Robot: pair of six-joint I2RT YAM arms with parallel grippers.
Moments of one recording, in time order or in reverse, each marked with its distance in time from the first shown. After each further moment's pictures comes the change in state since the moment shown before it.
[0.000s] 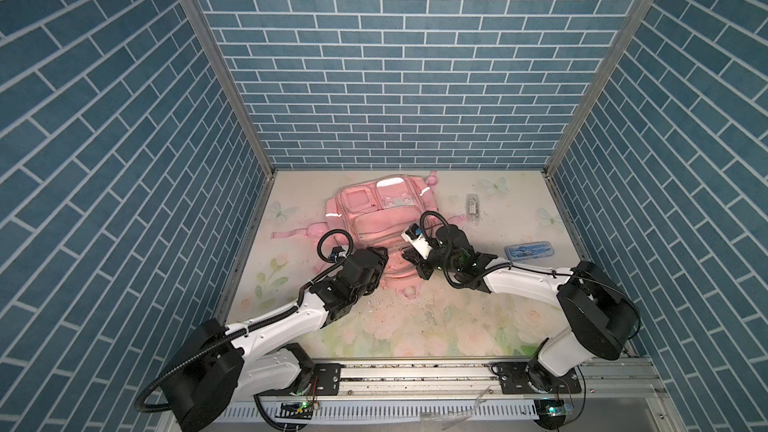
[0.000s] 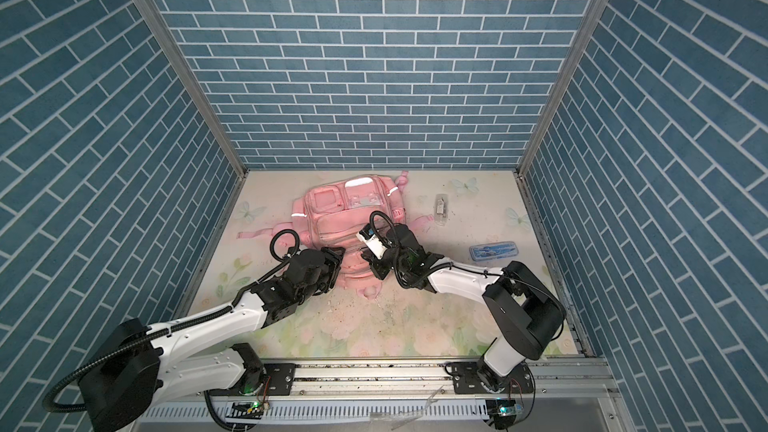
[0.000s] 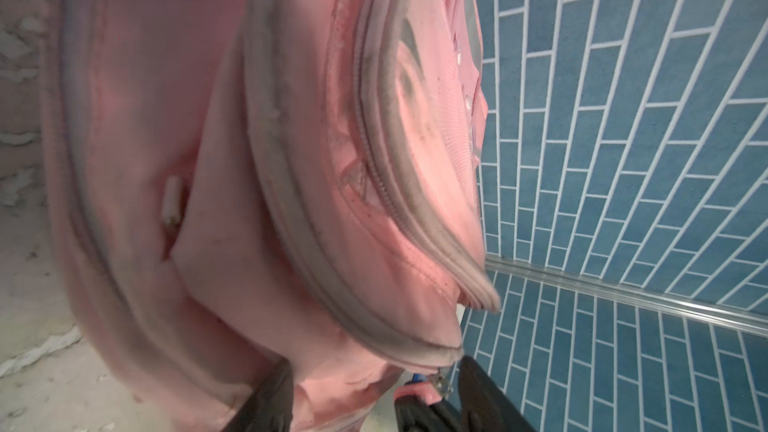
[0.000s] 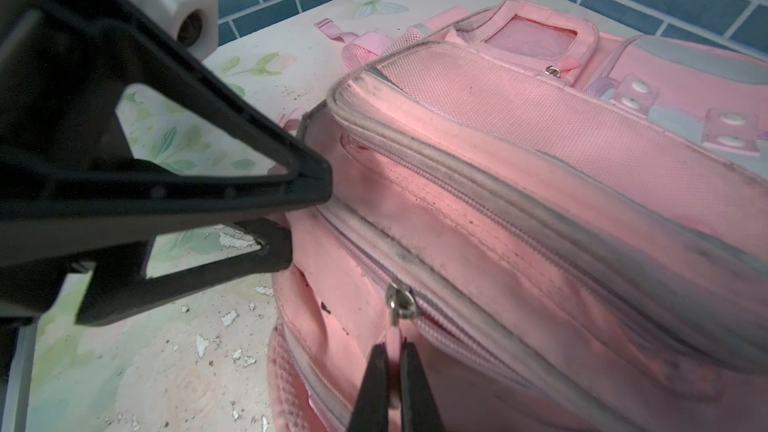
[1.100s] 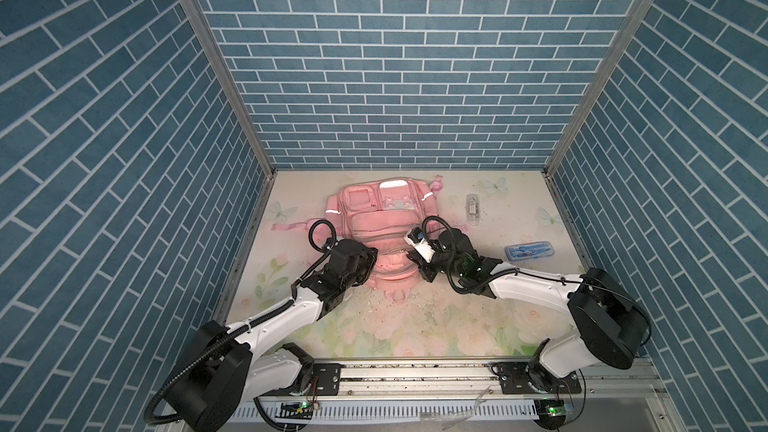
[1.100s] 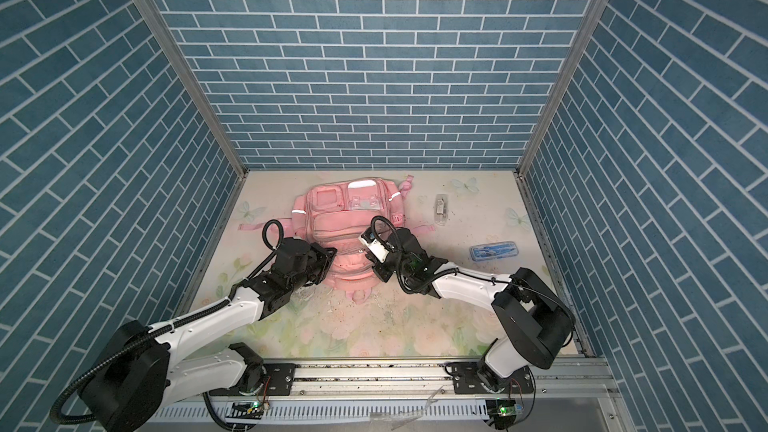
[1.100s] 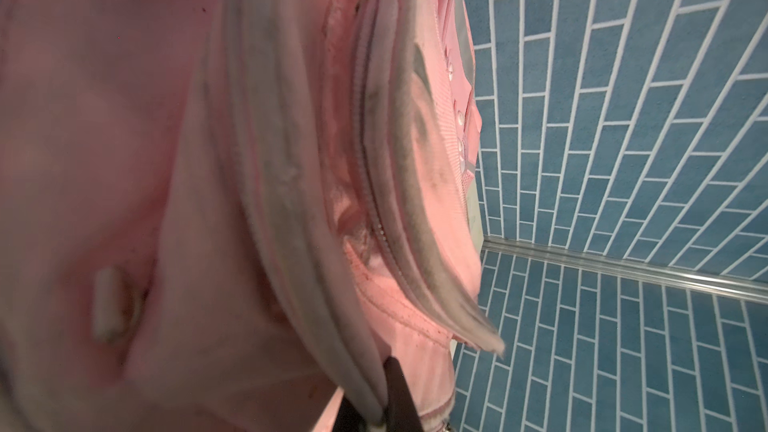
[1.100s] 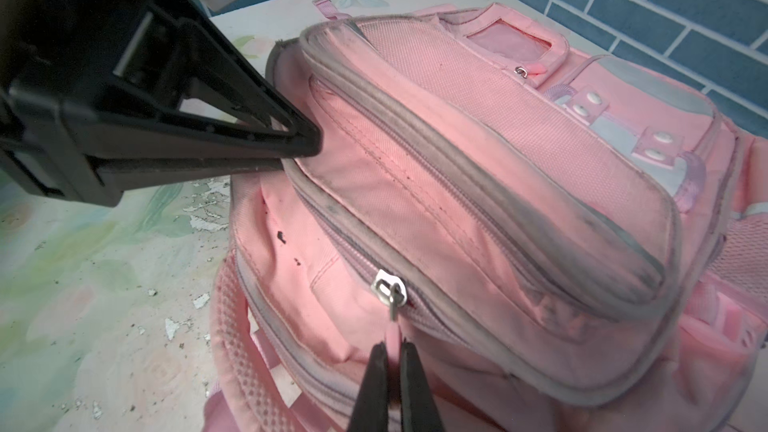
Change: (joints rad) left arm 0.223 -0.006 -0.027 0.044 0.296 0.221; right arm 0.001 -0.063 -0.042 -0.029 0.097 -0.059
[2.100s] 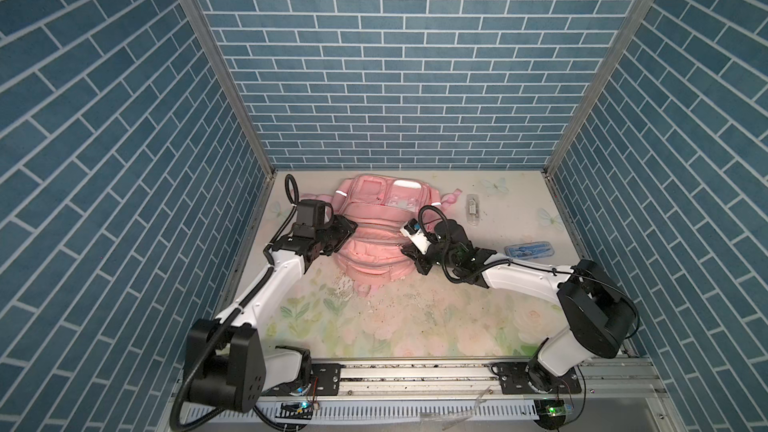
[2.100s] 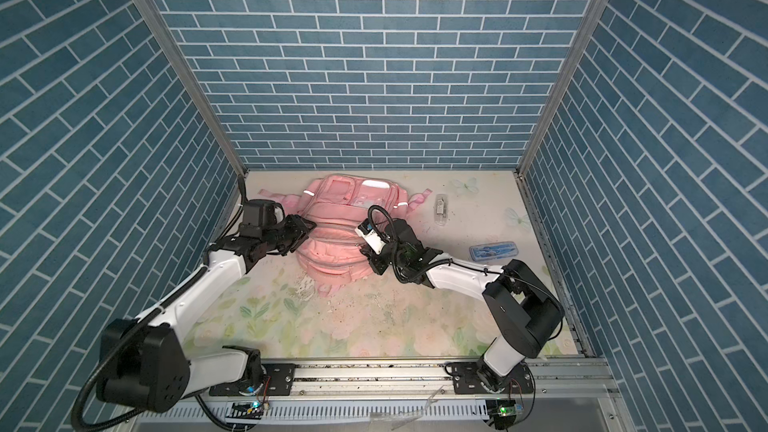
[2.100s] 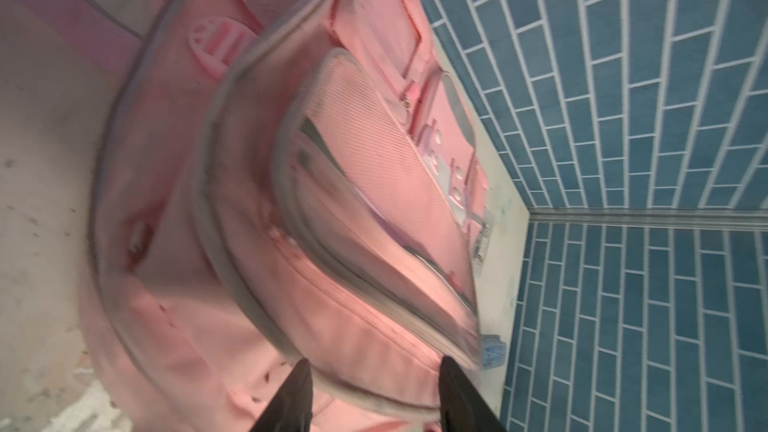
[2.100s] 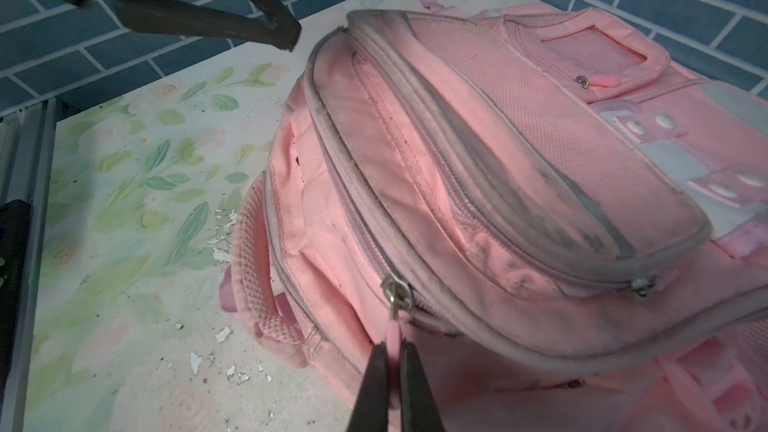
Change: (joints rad) left arm 0.293 -0.008 0.302 -0.400 0.286 0.419; right arm -0.009 0.084 0.101 -0.018 -0.095 0.062
